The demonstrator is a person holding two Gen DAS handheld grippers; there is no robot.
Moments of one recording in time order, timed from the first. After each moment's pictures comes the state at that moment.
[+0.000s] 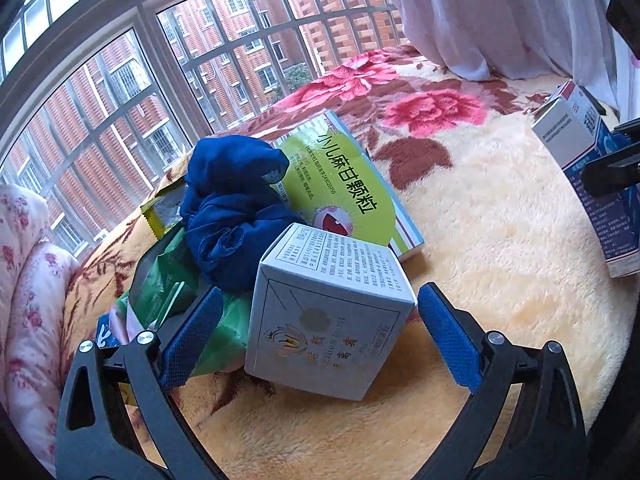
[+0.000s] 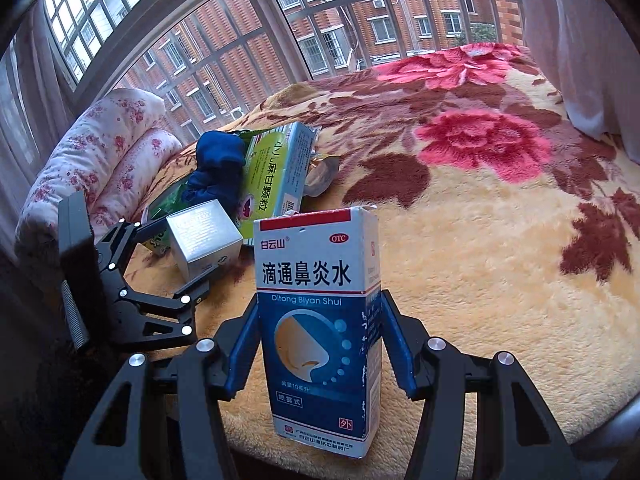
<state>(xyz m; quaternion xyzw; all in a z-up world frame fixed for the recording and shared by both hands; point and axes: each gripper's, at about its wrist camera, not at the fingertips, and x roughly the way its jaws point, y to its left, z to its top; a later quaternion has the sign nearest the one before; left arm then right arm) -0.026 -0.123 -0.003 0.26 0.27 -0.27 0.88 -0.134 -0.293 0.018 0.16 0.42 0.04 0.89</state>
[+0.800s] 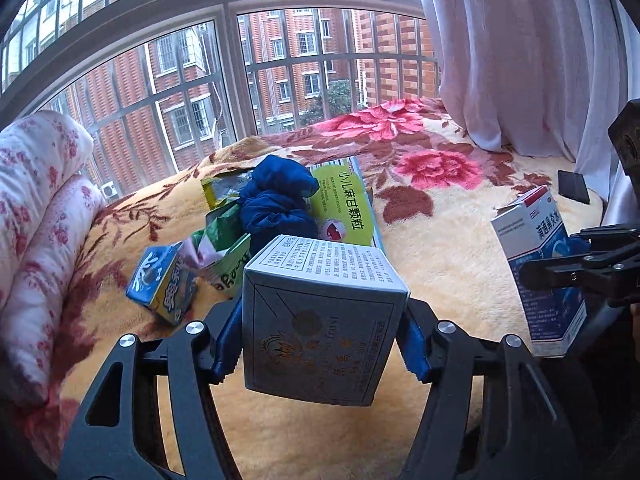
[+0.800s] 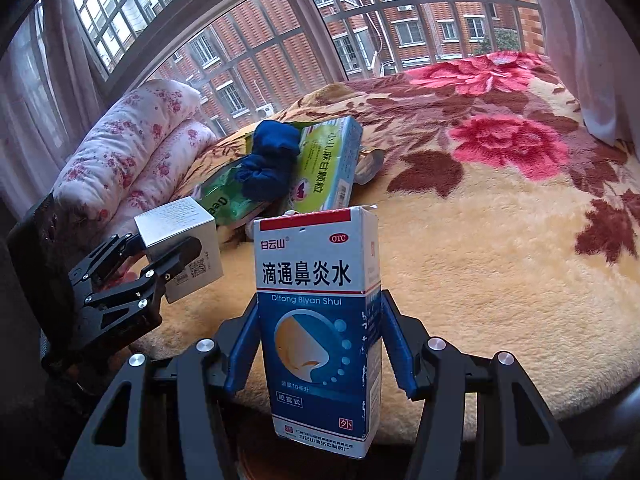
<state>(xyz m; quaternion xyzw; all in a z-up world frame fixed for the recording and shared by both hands) -0.108 -0.080 0.054 0.13 0.28 -0.23 0.92 -0.173 -0.259 0.035 0.15 0.41 0.10 0.90</state>
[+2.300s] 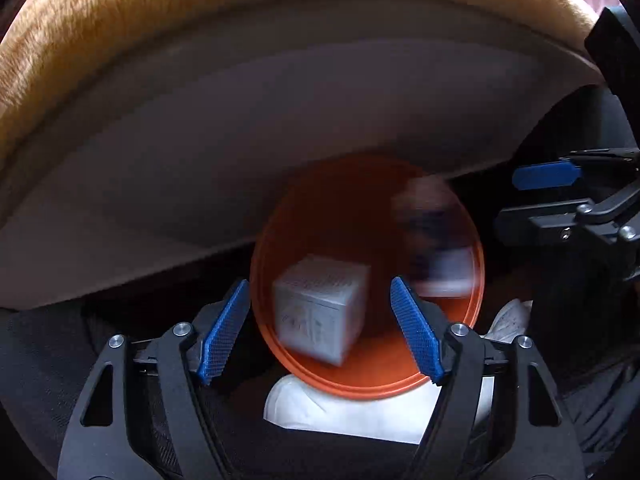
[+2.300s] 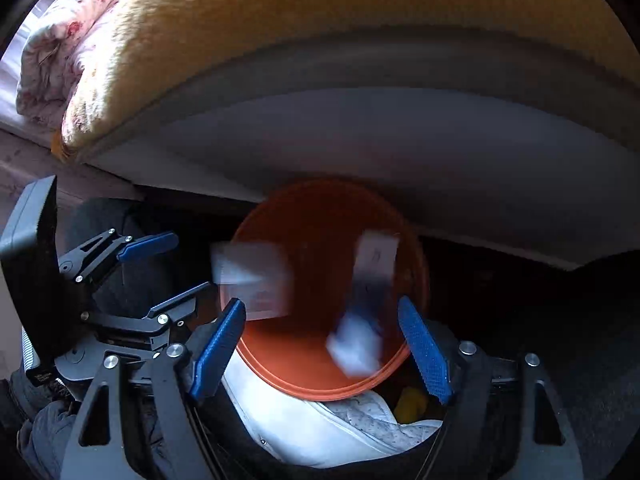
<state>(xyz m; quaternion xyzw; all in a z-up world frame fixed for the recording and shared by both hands) -0.222 -0.025 -0.158 0.12 0.59 -0.19 0.78 -0.229 -0.167 -0.166 0.12 0.63 0.17 0.74</state>
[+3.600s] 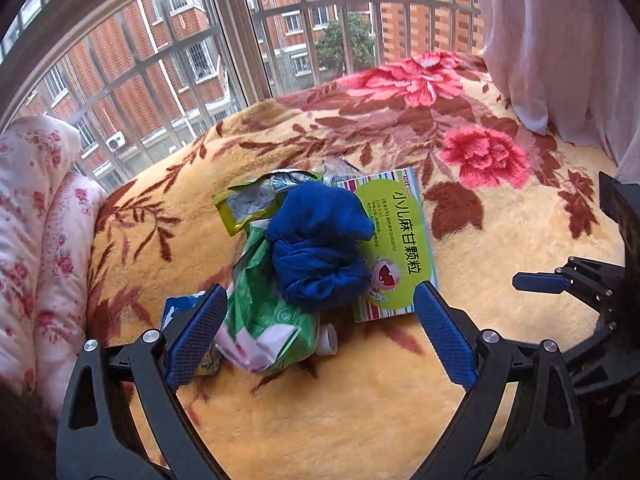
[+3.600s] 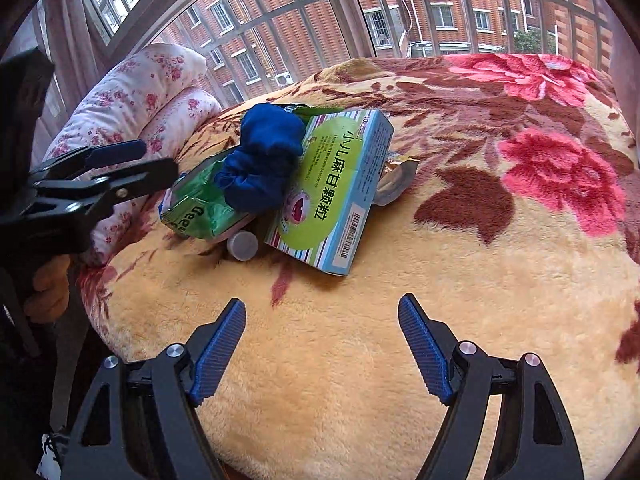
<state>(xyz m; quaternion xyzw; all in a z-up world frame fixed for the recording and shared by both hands) 0.012 -0.122 0.082 0.18 0.42 -0.19 0.87 -0.069 -0.256 0.016 0.10 0.45 0.14 0.88</state>
